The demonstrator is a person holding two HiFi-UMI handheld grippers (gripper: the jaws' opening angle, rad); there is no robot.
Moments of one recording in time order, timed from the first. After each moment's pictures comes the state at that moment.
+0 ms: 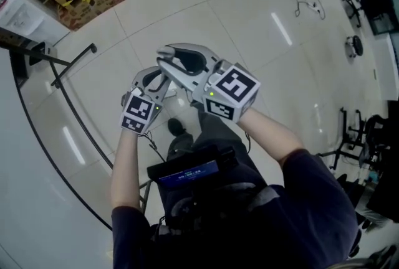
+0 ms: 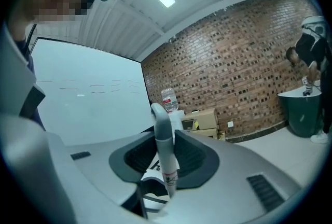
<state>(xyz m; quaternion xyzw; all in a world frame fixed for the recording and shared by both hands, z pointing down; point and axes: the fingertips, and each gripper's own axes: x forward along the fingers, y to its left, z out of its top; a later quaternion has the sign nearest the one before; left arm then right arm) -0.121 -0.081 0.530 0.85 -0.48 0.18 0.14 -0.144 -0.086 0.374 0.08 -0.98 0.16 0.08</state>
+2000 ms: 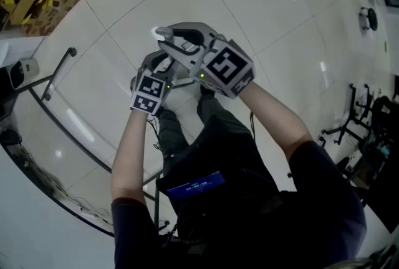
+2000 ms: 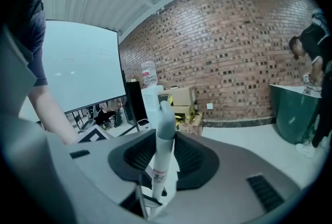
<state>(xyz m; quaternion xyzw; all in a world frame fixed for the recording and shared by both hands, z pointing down) -0.089 -0.299 0.735 0.85 -0.41 0.23 0.25 -0.140 -0.337 0.584 0.10 -0.97 0.13 0.20</state>
